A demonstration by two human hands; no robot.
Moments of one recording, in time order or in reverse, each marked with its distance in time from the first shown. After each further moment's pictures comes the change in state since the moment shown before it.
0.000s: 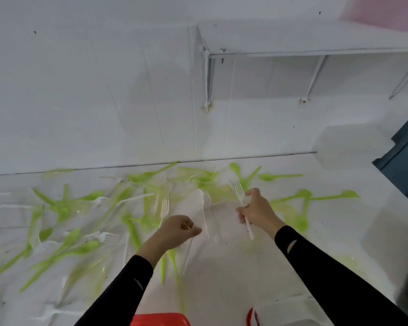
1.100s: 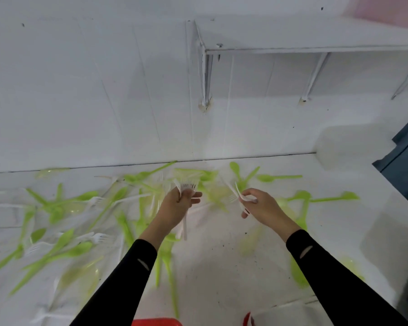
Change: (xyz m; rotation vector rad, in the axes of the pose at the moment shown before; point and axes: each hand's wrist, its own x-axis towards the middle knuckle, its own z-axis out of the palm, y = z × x) left_hand 0.039 0.030 -0.005 -0.552 0.237 0.159; right_hand -0.007 -0.009 -0.030 -0.203 -0.027 -0.165
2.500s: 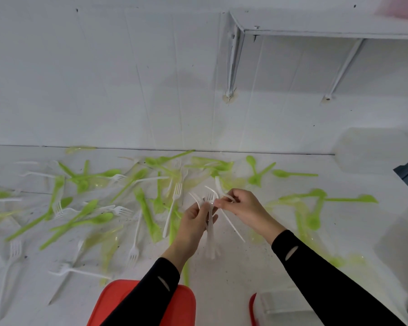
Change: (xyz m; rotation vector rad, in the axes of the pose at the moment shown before) left_hand -0.087 -0.032 0.026 -0.534 -0.002 -0.092; right_hand -0.039 -0.037 0.062 0.278 -0.182 -0.222
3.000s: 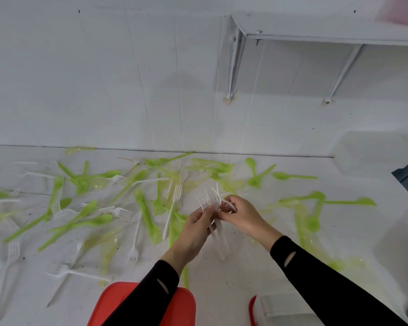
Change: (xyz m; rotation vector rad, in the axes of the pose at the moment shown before) left_hand -0.001 -0.003 -0.001 -0.011 -0.117 -0.061; right_hand 0.000 0.015 0.011 -0.094 -0.014 0.040
